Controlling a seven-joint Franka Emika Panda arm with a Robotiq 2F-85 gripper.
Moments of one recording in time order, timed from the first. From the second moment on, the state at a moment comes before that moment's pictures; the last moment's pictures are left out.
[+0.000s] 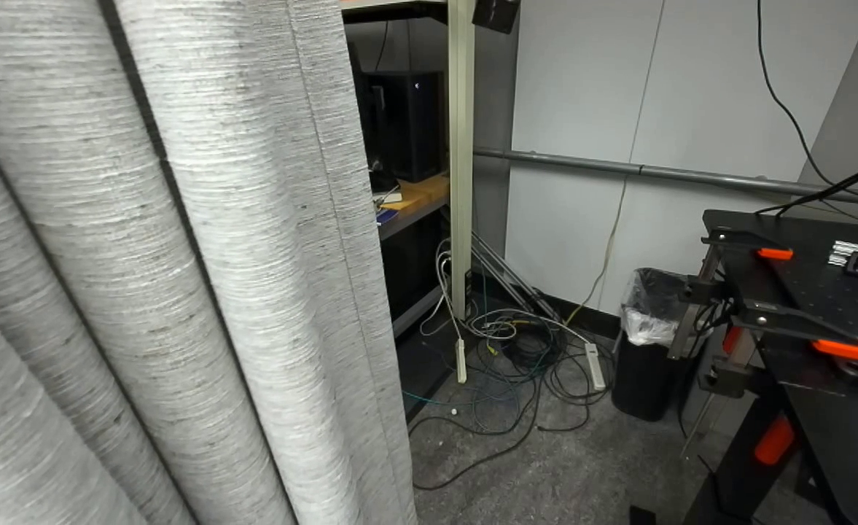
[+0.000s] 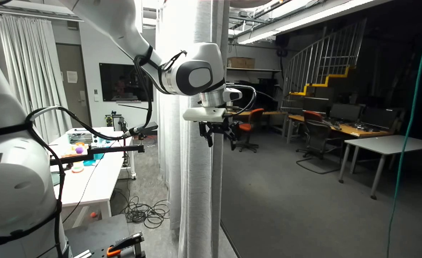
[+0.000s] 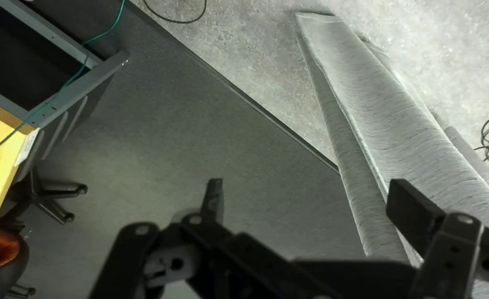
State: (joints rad) arm 0.16 -0.23 0.00 -2.42 -0.02 2.47 -0.33
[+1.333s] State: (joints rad) arm 0.18 -0.09 0.14 -2.27 -0.06 2.47 -0.33
